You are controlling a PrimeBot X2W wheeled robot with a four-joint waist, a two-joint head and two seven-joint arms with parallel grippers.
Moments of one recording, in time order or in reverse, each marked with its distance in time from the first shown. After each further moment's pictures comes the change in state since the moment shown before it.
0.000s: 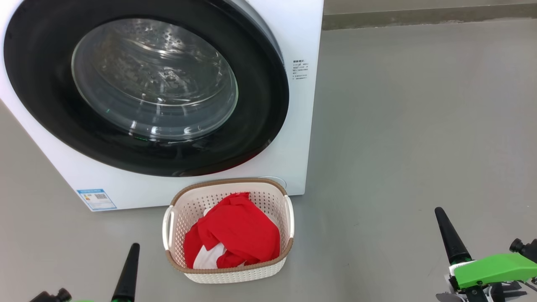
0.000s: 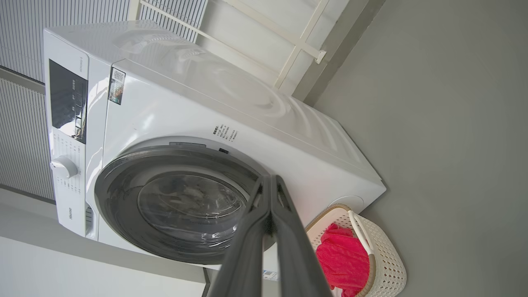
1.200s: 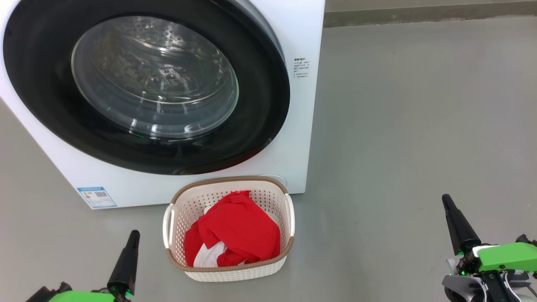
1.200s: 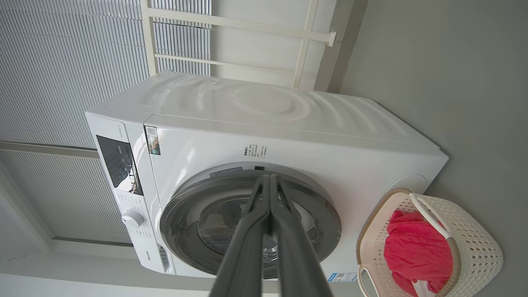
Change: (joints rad) left arm -0.058 0.001 0.016 0.034 -0.347 -0.008 0.088; right arm -0.056 0.006 -0.054 0.028 0.356 -0.001 0.094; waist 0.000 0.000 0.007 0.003
